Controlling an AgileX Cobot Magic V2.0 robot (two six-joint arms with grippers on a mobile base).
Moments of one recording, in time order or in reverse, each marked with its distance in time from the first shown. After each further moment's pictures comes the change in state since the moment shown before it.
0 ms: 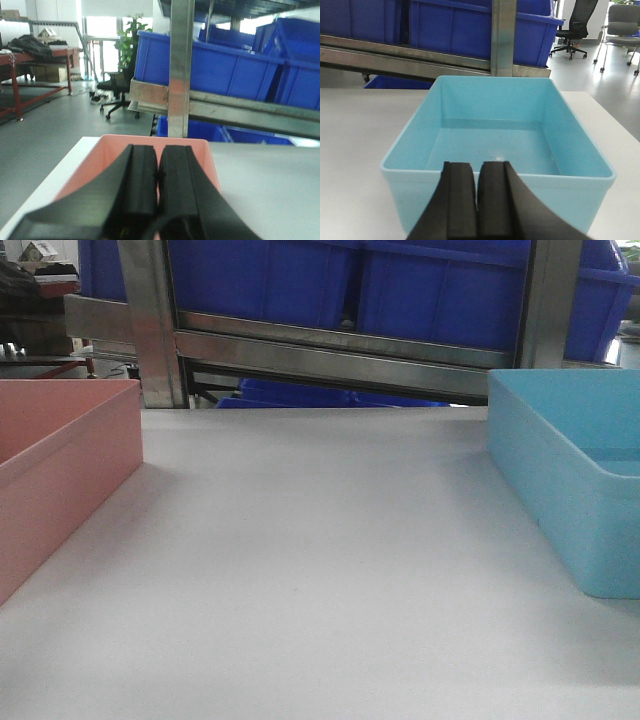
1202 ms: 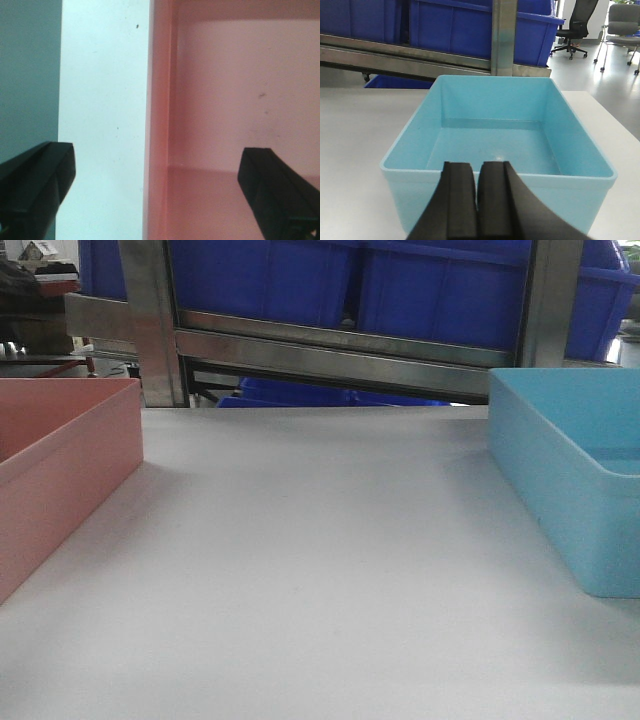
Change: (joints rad) left arm 0.345 1.616 -1.337 -0.108 0.885 0.475; right arm 0.000 0.000 0.000 0.000 0.000 0.000
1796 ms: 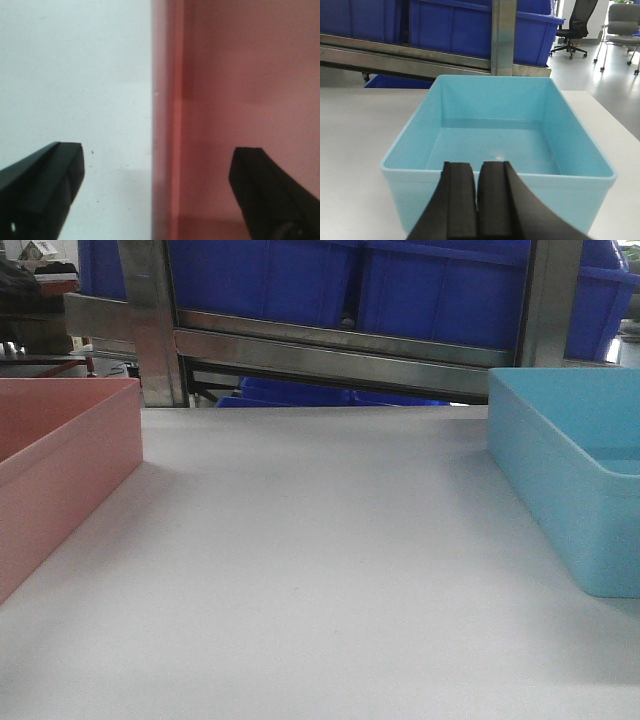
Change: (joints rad) left arm 0.020 0.261 -0.002 -0.007 -0.121 0.008; right arm 0.000 0.000 0.000 0.000 0.000 0.000
